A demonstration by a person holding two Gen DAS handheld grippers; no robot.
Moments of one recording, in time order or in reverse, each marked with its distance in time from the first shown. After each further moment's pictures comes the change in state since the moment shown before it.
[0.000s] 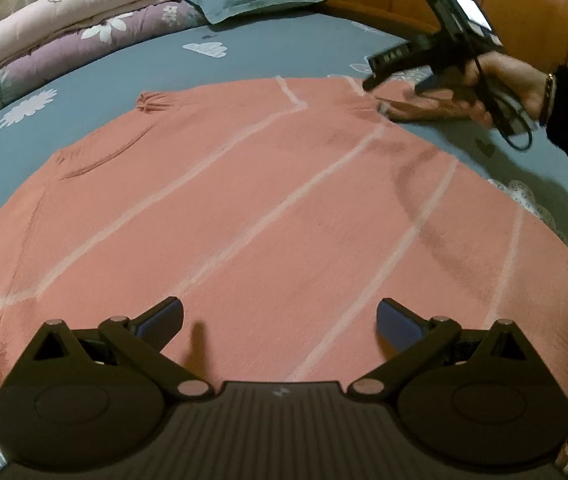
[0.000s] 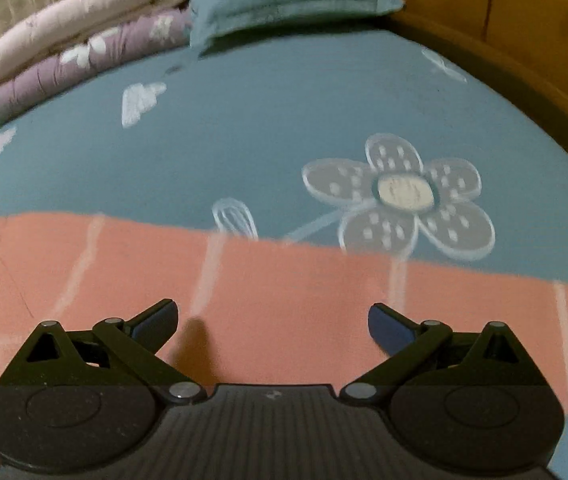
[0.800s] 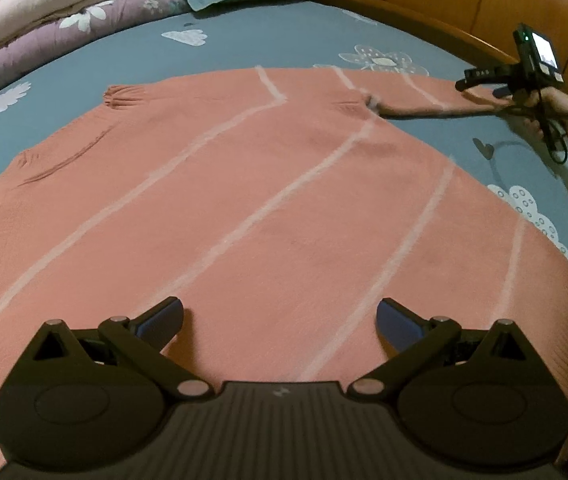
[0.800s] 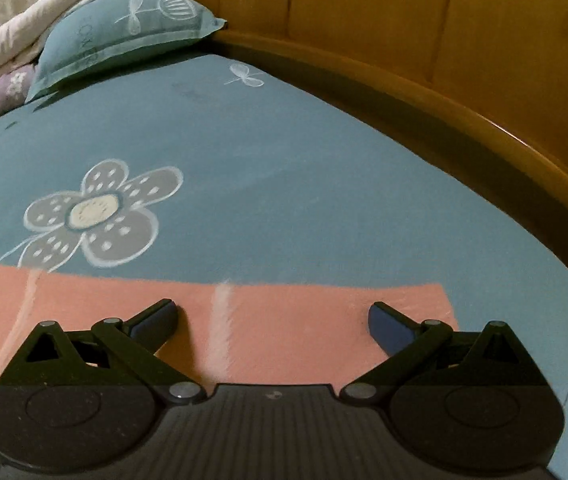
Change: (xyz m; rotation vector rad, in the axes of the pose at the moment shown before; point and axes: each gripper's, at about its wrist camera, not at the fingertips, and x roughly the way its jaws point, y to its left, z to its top) left arm 0.034 -0.012 0.021 -0.006 0.038 -0.035; right arm -0.014 -0.202 -0.019 0.135 -0.113 -0.224
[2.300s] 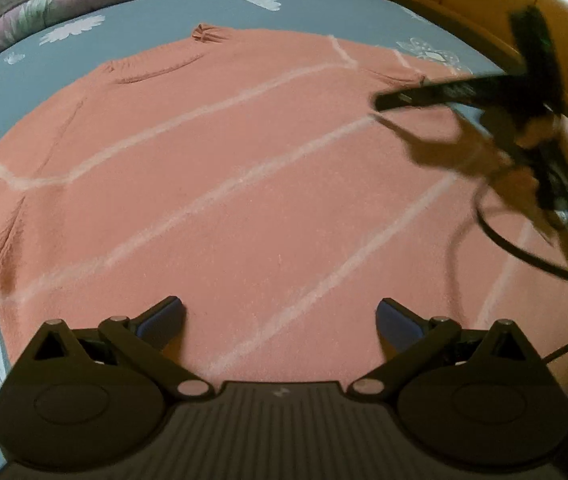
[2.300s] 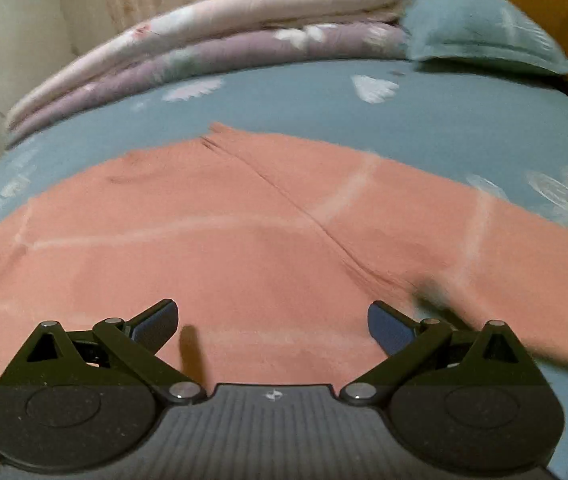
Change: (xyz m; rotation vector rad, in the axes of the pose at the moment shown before) left arm -0.041 0.032 -0.064 -0.172 0.048 0.056; right arm -0.115 0.252 -0.110 -0.397 0.025 0.644
